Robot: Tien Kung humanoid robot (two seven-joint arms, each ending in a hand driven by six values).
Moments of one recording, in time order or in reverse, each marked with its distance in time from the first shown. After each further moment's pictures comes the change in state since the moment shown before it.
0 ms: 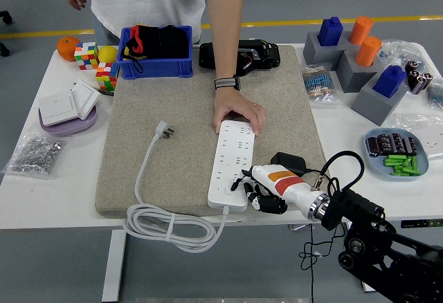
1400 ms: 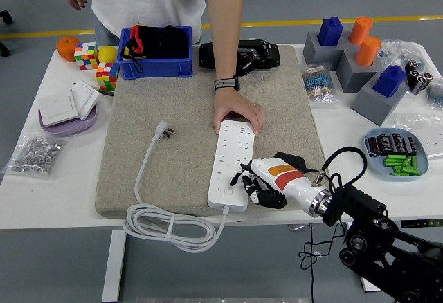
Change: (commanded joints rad) left arm -0.003 0.002 -0.011 0.000 0.003 0.000 0.001; right arm 0.000 -0.014 0.043 0.064 0.003 -0.039 0.028
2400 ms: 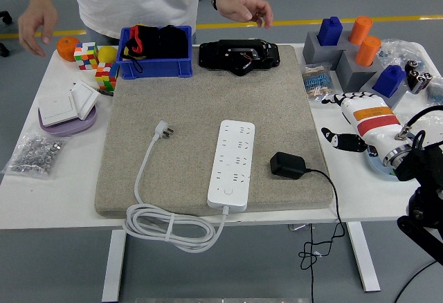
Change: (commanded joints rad) left arm -0.005 0.004 -0.009 0.000 0.000 0.001 -0.001; right arm 0.039 -0.240 0.144 -0.011 -0.373 -0.095 -0.363
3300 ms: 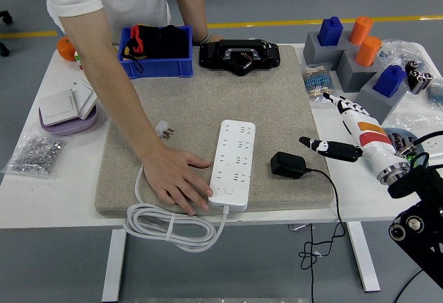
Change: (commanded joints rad) left arm 0.008 -0.003 0.004 0.000 0.001 0.000 -0.003; right arm -0.185 0.157 0.175 0.021 0.381 -0.039 0.340
